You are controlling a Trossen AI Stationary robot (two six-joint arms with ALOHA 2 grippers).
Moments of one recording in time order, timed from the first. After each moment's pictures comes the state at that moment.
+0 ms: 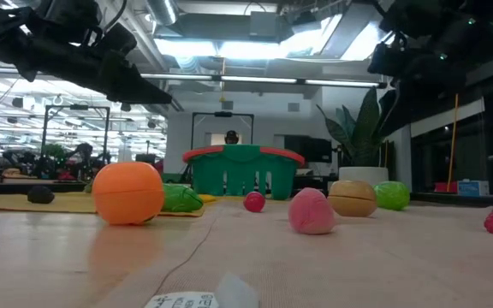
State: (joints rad) left arm 0.34 0.83 0.25 0.37 -0.04 0.13; right arm -0.15 1.01 0.62 -0.50 0.08 0.03
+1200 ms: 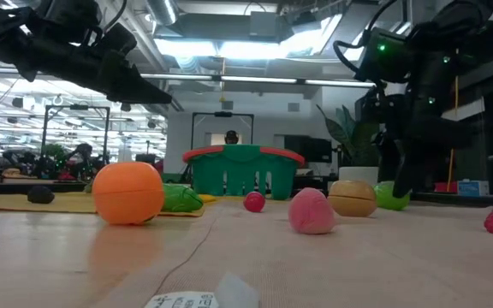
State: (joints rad) left arm 0.34 0.83 0.25 0.37 -0.04 0.13; right arm -0.10 1.36 0.62 -0.44 0.08 -0.01
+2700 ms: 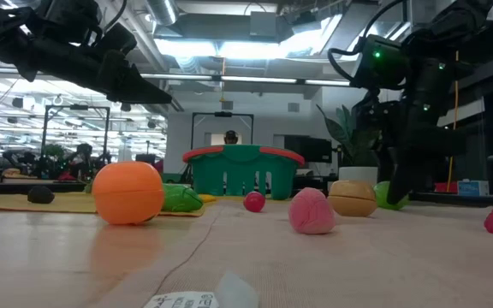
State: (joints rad) left arm 0.34 0.83 0.25 0.37 -0.04 0.13; right arm -0.10 1.41 0.62 -0.41 0.08 0.05
